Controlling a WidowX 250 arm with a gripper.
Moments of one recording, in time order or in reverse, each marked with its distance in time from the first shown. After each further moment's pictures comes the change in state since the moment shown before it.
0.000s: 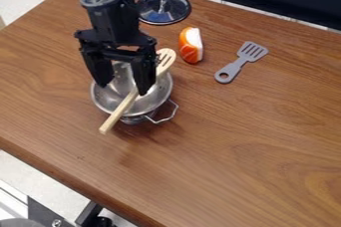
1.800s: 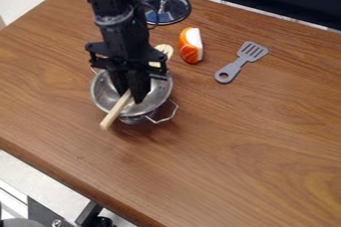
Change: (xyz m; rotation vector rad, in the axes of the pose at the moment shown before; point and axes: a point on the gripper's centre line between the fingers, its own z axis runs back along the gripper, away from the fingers) arm 0.003 -0.007 -0.011 0.009 -0.034 0.015
